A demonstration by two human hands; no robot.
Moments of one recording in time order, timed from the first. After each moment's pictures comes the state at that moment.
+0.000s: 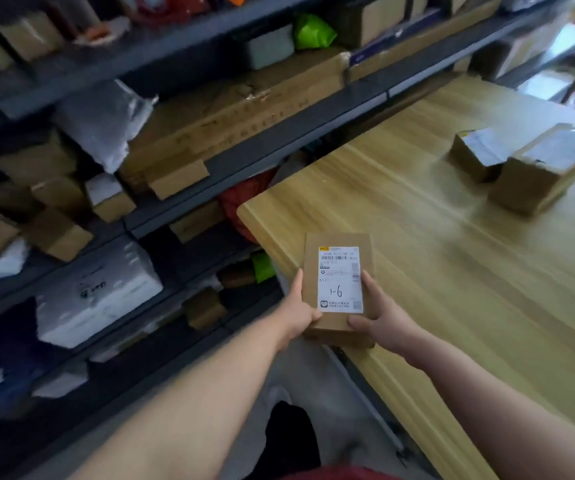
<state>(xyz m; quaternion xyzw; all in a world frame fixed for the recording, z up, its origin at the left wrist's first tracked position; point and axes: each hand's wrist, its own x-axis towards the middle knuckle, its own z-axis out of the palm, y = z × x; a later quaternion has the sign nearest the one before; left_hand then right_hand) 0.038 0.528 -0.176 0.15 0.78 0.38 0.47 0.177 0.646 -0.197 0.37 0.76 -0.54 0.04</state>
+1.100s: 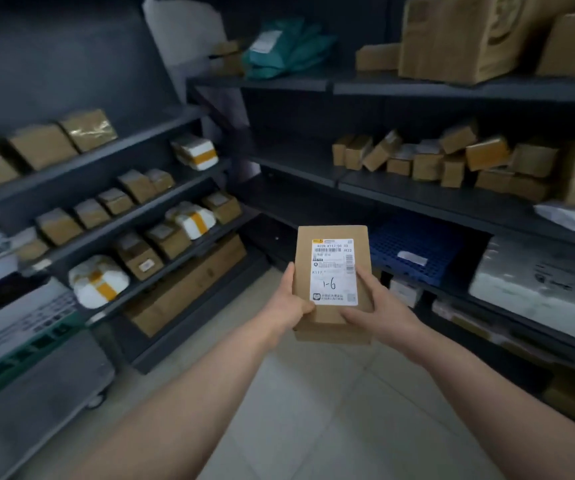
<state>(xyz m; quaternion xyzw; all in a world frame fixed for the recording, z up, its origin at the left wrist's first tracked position) 0.110 -0.218 -0.073 -0.35 0.75 0.55 0.01 0.021 -0.058 -0.094 -0.25 0.84 -0.41 0.25</state>
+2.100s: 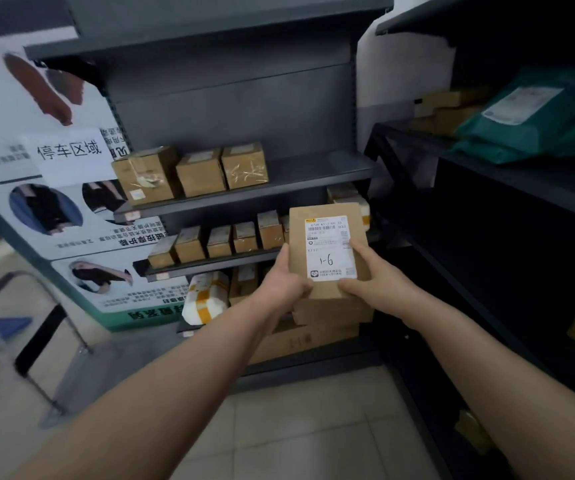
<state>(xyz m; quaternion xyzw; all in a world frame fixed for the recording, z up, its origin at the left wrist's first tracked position) -0.067 -0.562 0.040 -0.54 0.63 0.50 -0.26 -0.236 -0.518 0.018 -0.55 0.70 -0.36 0.29</state>
